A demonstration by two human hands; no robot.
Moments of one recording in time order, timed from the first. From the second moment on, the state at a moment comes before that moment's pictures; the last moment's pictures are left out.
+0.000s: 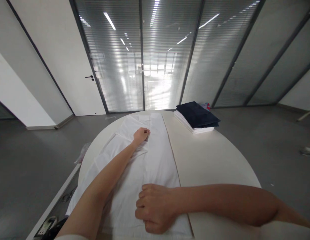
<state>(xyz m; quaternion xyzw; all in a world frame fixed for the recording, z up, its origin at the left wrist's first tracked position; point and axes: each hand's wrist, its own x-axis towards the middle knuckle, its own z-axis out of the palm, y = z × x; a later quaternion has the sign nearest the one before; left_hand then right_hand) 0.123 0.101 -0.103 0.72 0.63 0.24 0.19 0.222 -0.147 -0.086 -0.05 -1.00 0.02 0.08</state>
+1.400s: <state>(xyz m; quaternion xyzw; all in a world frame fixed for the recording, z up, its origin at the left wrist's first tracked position) 0.123 0.098 -0.104 0.72 0.63 0.24 0.17 0.202 -0.118 -0.050 -0.08 -0.99 0.07 -0.09</state>
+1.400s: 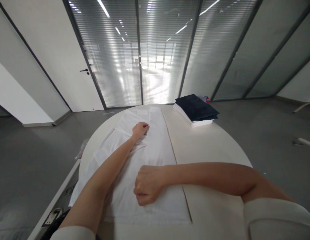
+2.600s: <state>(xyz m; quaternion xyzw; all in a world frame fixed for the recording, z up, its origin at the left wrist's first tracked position) 0.123 0.094 -0.105 0.73 0.62 0.24 0.16 0.233 -0.040 -0.052 -0.03 -1.00 -0.06 -0.04</state>
